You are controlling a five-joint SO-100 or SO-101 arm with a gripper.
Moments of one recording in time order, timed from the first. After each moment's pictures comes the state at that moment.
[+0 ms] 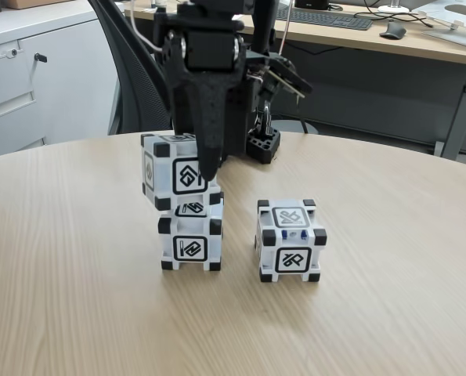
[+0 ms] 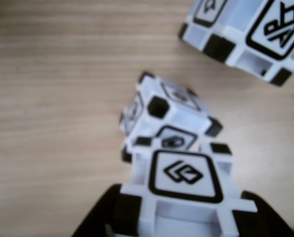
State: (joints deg) arm 25.8 130.3 128.0 86.7 -34.4
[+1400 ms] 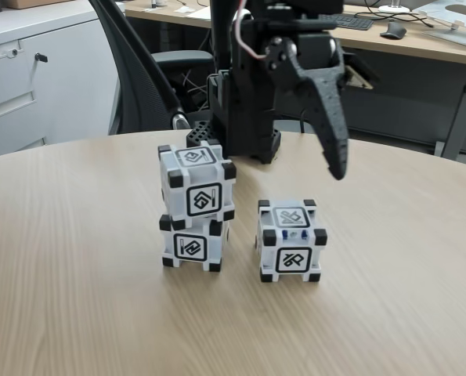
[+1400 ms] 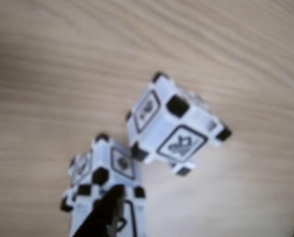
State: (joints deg) arm -0.4 130.3 128.0 86.5 -20.5
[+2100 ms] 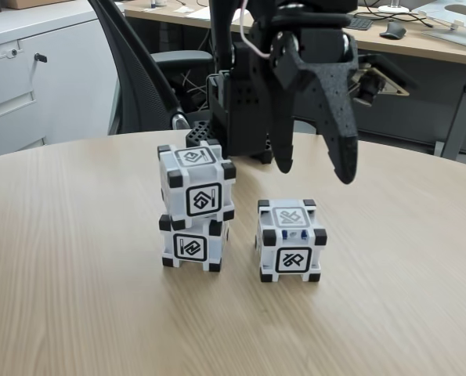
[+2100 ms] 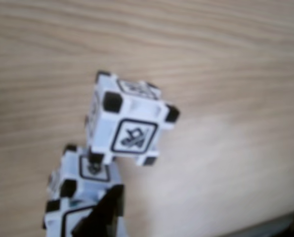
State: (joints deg) arm -1.6 129.7 128.0 78.2 -5.9
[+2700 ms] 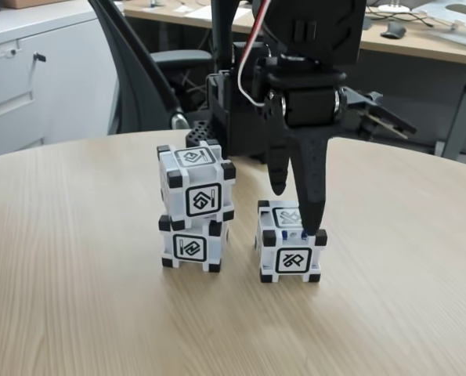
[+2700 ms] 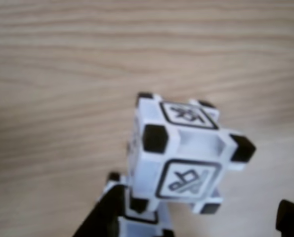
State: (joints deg) arm -1.8 116.2 128.0 78.0 4.6
